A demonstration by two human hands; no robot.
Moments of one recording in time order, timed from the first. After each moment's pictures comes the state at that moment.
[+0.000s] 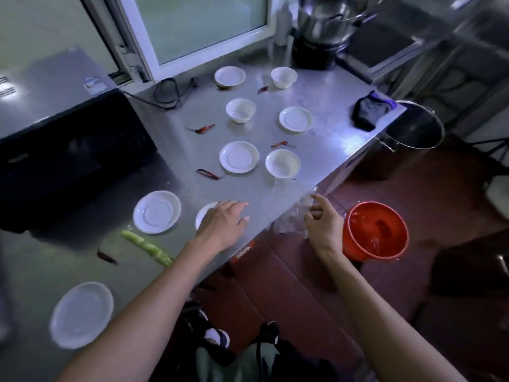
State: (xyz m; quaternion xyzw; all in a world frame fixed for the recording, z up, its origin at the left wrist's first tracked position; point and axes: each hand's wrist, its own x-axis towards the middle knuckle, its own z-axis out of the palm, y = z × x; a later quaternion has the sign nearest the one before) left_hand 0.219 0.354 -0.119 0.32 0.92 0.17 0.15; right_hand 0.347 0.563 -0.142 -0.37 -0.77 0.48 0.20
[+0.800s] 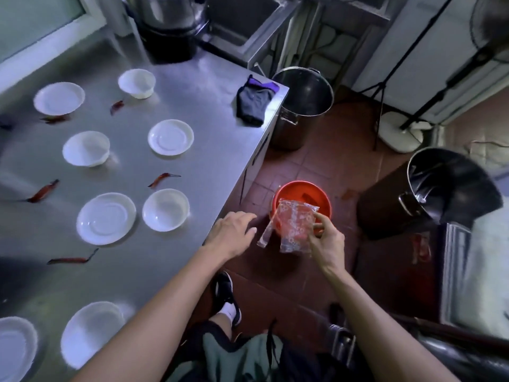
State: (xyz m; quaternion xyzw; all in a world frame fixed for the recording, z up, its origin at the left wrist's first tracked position) left_hand 0.217 0.655 -0.181 0.52 0.80 0.11 0.28; right_hand 0.435 0.776 -0.189 -0.58 -0.71 0.37 0.18
